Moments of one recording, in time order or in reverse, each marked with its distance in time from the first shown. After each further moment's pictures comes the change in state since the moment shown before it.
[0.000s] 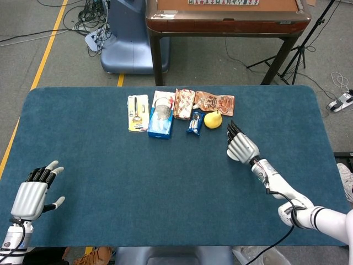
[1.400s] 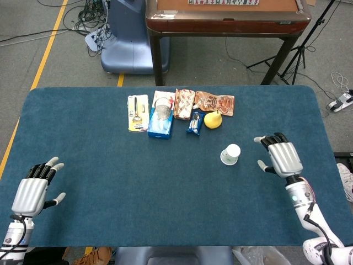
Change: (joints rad) left arm -0.017 -0.008 -0.022 0.008 -0.011 -0.003 0.003; right arm -0.351 0.203 0.072 -0.366 0.028 0.384 0.840
